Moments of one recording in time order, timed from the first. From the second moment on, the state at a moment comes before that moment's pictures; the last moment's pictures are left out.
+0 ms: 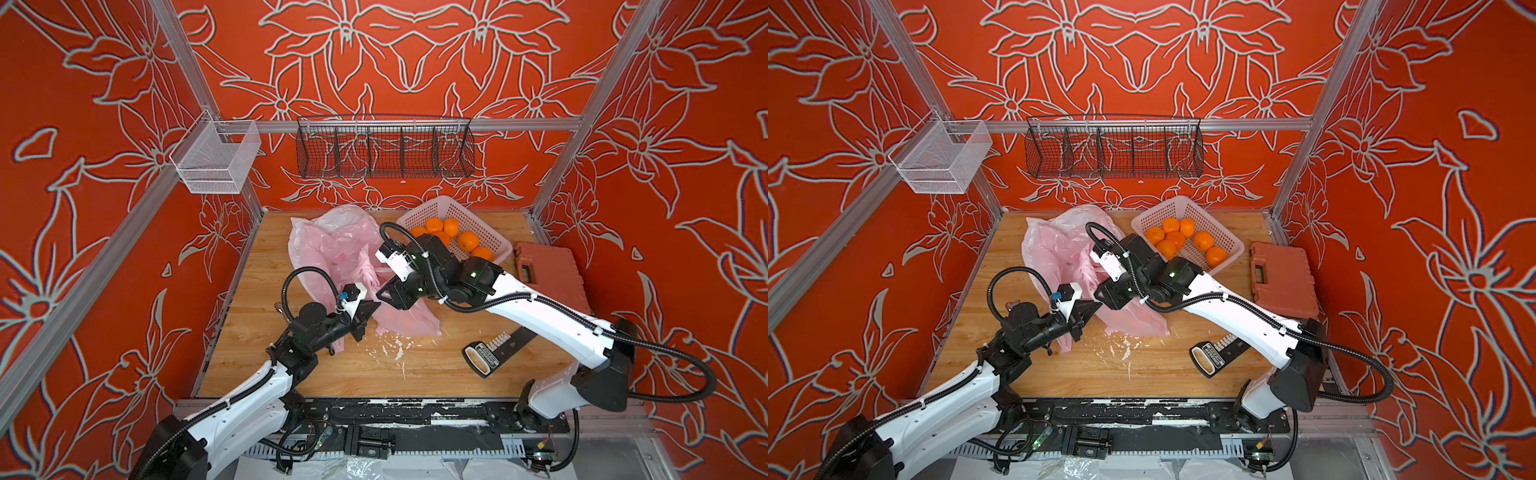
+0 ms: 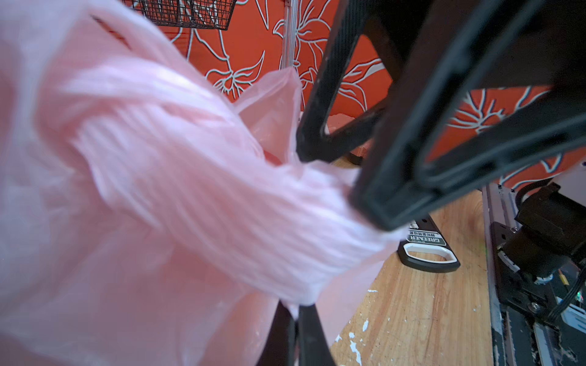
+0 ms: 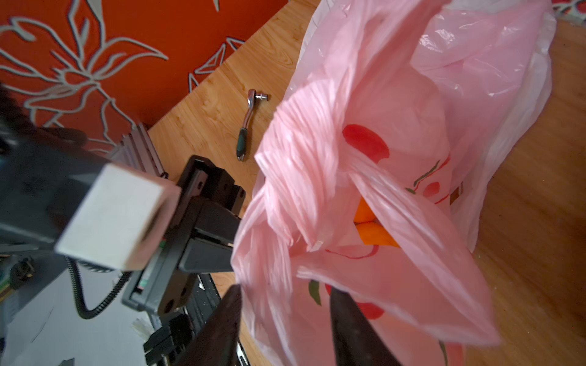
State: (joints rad) left arm -0.51 0.82 0.30 0.40 0.38 -0.04; right arm 0.92 1.49 1.48 -0.70 -0.20 0.21
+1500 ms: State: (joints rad) left arm -0.51 0.81 0.30 0.40 0.38 -0.04; right arm 1.02 1.54 1.45 -0.51 0.08 0.33
